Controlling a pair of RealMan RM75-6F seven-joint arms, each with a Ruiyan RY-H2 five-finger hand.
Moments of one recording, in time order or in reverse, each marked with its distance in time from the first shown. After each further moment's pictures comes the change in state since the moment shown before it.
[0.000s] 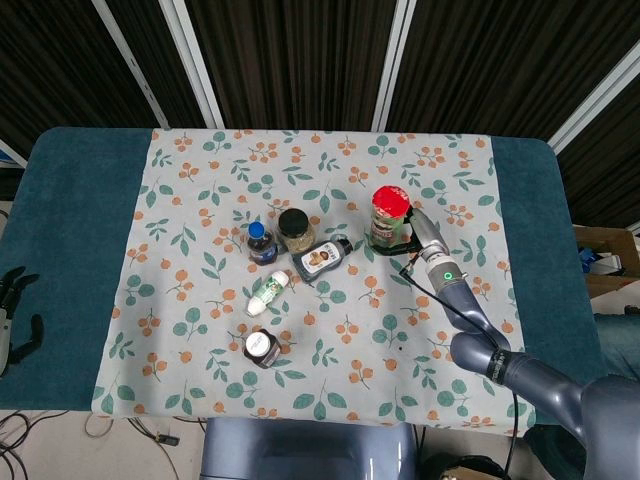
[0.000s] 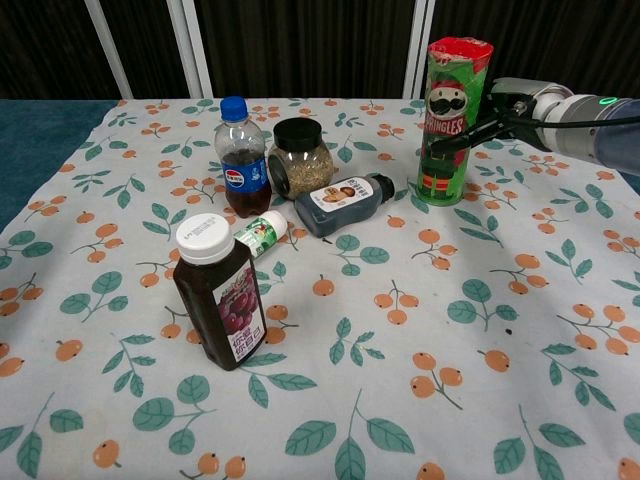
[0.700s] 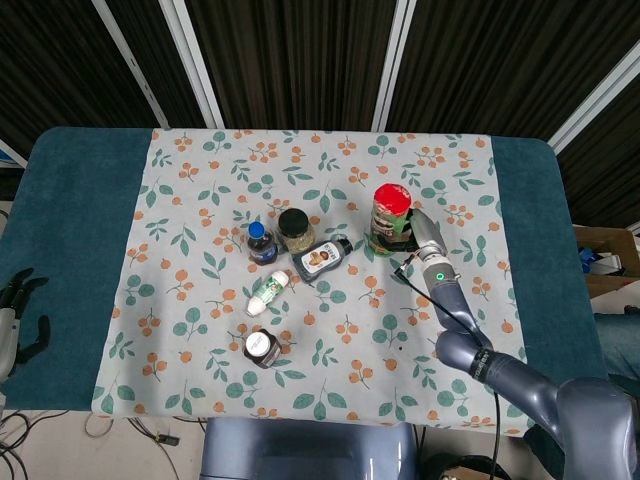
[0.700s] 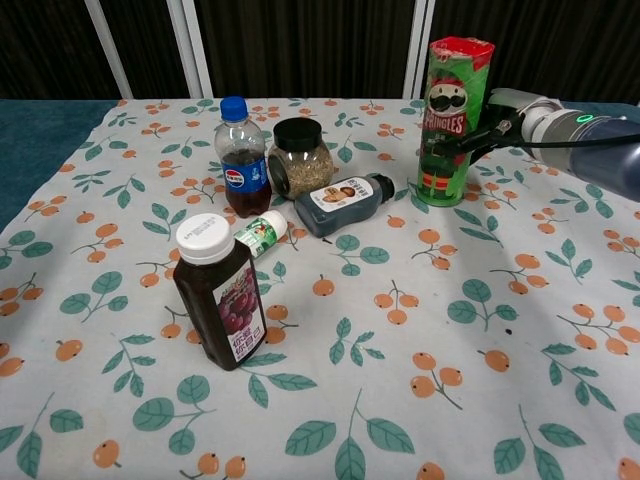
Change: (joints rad) left arm -0.008 -0.003 0.009 -0.020 -0.007 -0.015 0.033; right arm 0.004 -0.076 0.036 0.061 0.089 0.038 -0.154
